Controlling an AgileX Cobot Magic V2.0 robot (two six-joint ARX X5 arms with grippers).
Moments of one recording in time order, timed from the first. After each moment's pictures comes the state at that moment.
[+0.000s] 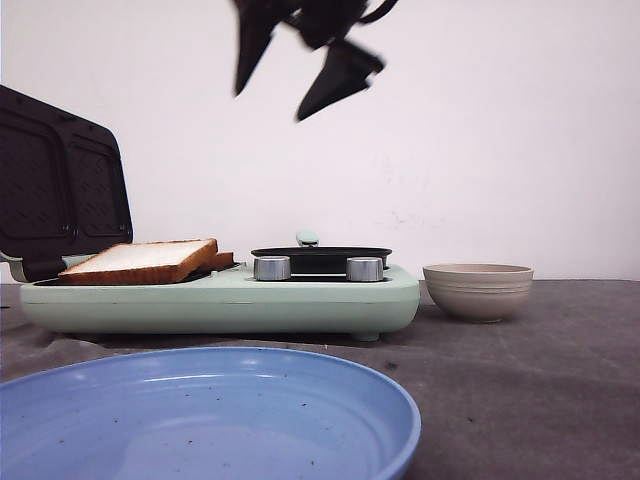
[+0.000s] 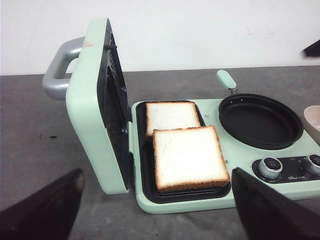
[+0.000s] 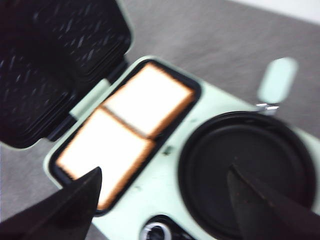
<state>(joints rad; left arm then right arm) -0.09 0.48 0.72 -0.49 0.11 -0.02 0.59 1.81 1.87 -0.68 -0.15 0.16</state>
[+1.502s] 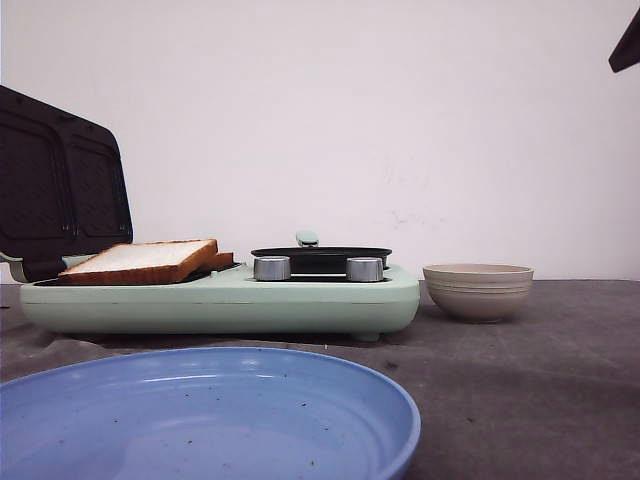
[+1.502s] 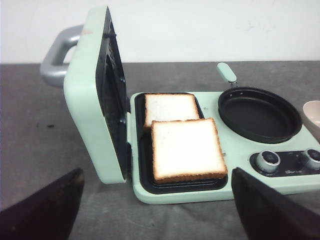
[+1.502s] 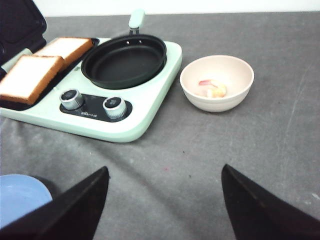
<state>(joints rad) -0.09 0.48 0.72 -0.52 0.11 -0.07 0.52 0.42 0.52 -0.48 0.08 0.27</state>
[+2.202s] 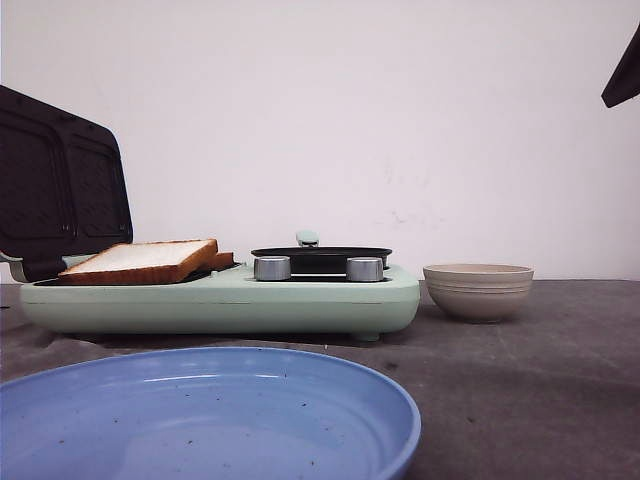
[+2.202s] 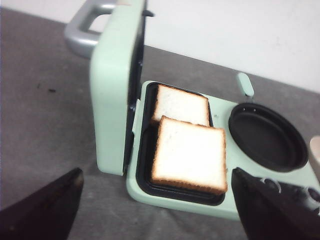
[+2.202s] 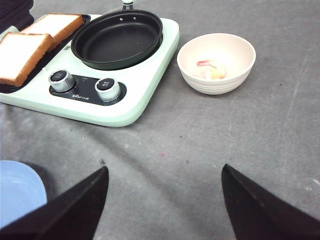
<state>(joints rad) -0.01 0.60 0.72 -0.46 0.13 -0.30 0.52 0.48 0.52 -0.50 0.08 0.27</state>
